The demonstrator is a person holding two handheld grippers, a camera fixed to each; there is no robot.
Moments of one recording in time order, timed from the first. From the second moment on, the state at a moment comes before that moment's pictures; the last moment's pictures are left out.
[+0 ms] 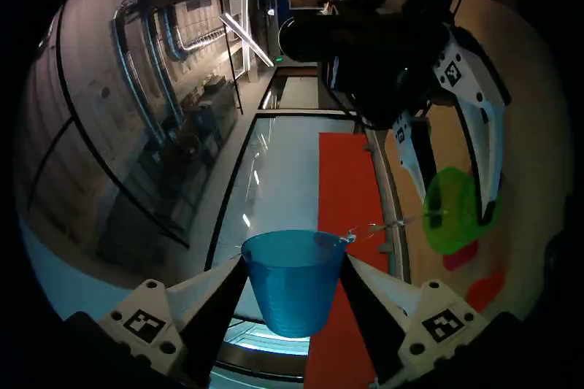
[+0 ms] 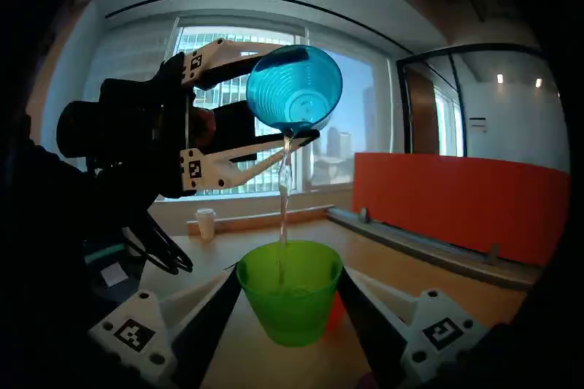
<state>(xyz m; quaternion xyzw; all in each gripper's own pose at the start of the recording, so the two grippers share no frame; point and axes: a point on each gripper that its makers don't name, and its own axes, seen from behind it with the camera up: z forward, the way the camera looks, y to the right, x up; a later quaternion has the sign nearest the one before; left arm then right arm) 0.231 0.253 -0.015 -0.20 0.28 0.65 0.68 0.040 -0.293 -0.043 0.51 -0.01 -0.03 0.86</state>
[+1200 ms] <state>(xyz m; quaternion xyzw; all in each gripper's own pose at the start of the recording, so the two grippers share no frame) 0.231 0.256 -0.018 -0.20 0.29 0.66 0.66 0.042 -0.292 -0.042 0.51 -0.01 -0.03 0.86</state>
